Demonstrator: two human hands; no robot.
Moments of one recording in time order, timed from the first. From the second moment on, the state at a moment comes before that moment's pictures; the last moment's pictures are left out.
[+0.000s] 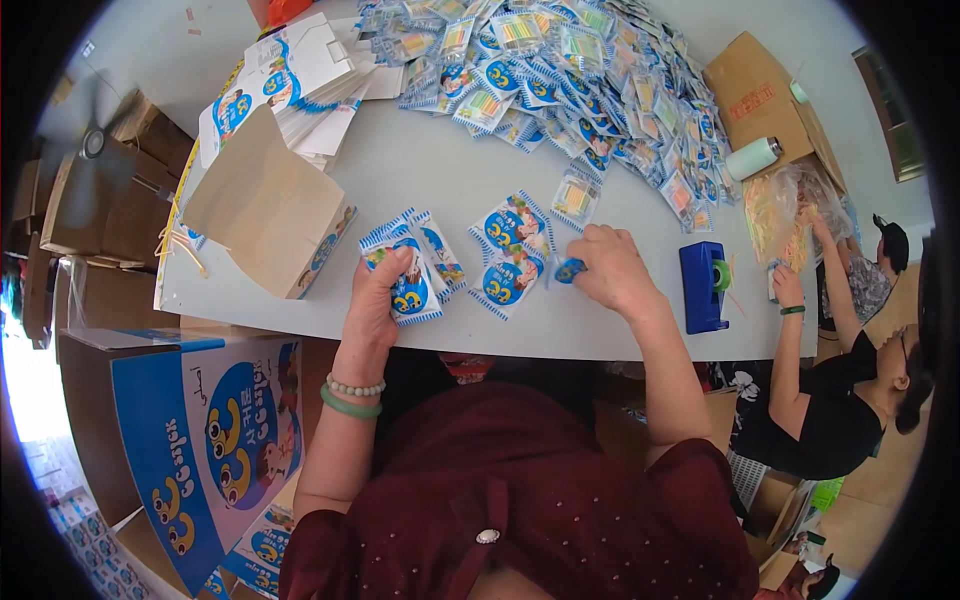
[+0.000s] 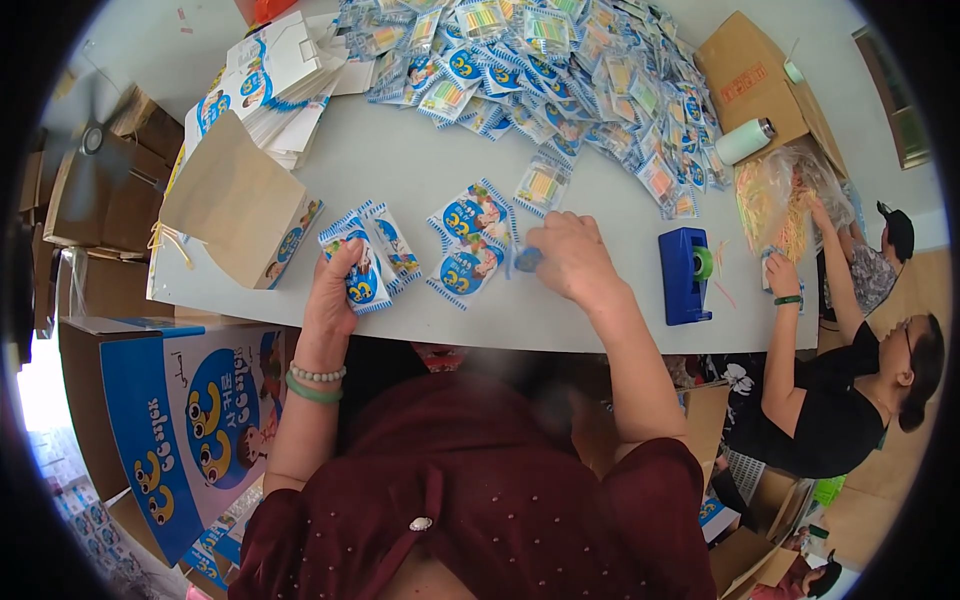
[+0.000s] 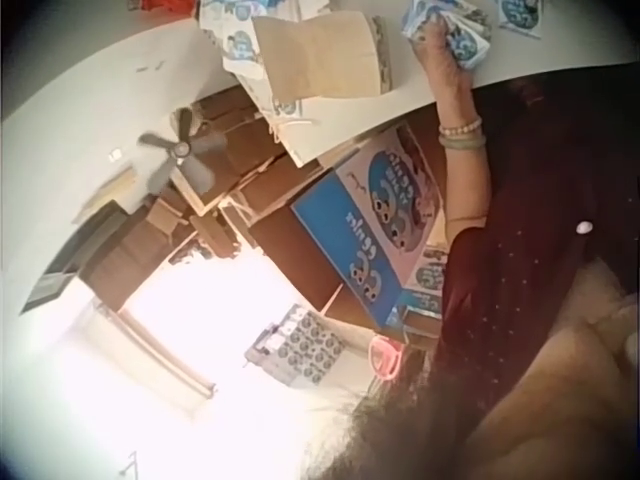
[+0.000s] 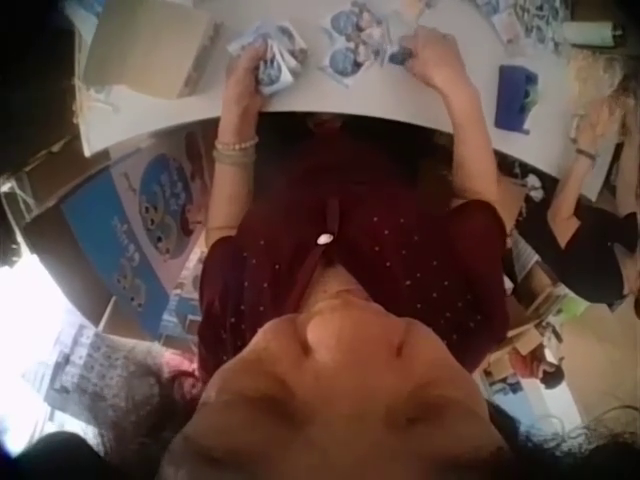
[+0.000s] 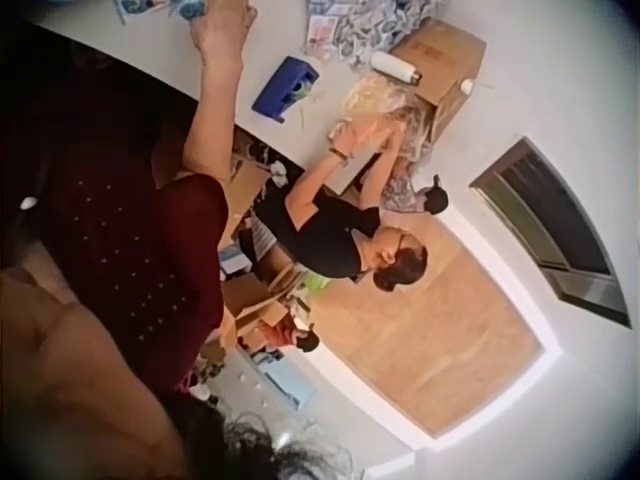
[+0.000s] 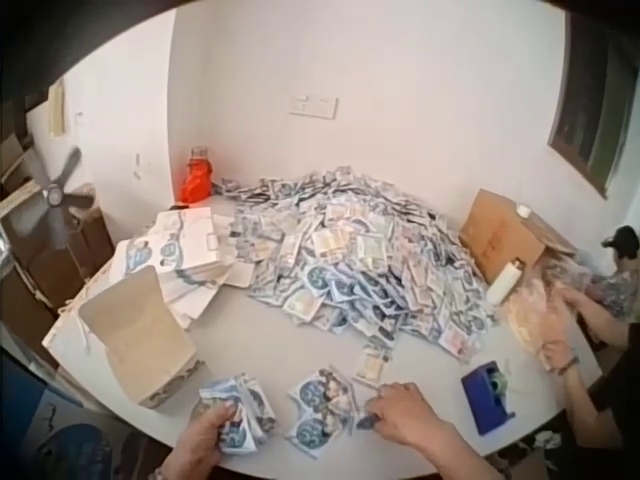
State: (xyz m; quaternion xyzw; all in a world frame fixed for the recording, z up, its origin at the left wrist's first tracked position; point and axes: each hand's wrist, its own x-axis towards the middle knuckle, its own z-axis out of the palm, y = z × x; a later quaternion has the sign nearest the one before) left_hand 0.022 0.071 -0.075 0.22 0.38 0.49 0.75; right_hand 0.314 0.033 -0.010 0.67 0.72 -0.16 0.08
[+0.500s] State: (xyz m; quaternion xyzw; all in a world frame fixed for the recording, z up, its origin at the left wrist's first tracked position) left_hand 0.023 0.069 -0.073 0.23 0.34 0.50 0.76; right_hand 0.261 0.023 -0.022 0.48 0.86 -0.12 -0.09
